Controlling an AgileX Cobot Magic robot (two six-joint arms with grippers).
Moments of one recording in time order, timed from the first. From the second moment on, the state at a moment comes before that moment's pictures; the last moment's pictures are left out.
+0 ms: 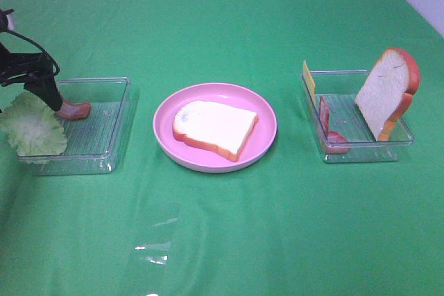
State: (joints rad) left arm 0.06 2.02 -1.42 -0.33 0.91 0.18; right arm 0.05 0.00 -0.46 0.00 1.10 0.01
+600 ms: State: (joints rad) left arm 0.06 2.05 -1.42 -0.41 0.93 0.22; right arm 0.05 0.00 -0.46 0.00 1.10 0.01
